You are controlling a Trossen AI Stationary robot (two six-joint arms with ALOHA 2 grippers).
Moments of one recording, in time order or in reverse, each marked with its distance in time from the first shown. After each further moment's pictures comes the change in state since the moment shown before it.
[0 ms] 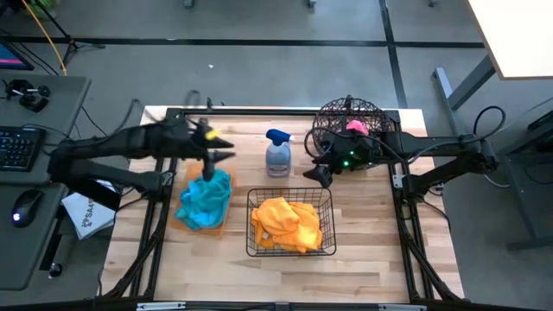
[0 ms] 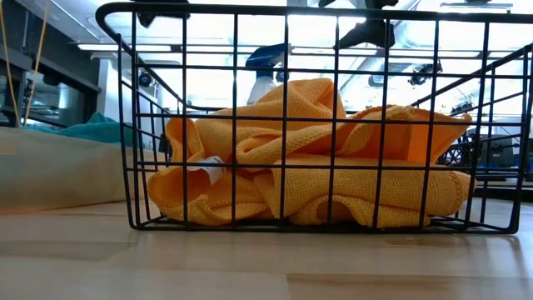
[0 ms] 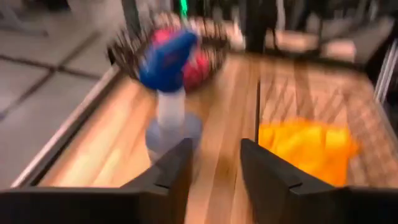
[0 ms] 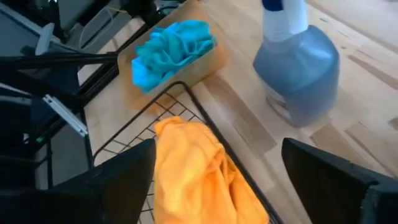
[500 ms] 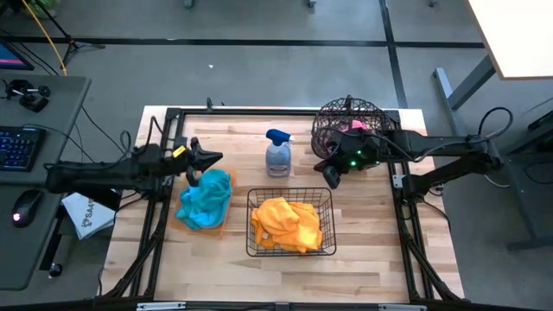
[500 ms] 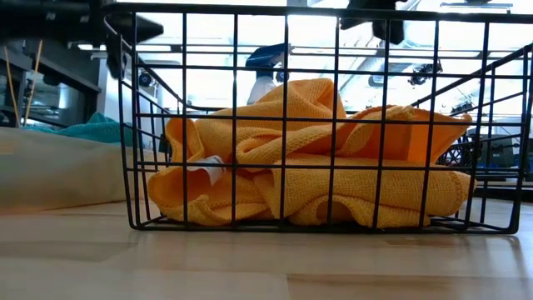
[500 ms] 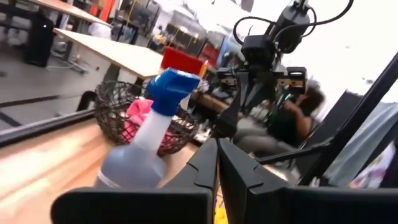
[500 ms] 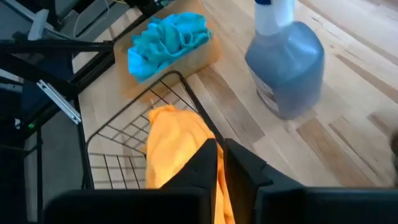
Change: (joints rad) left arm 0.012 -0.514 -0.748 0.805 -0.003 -0.348; right arm 0.001 -0.047 0.000 -0.062 -0.001 -0.050
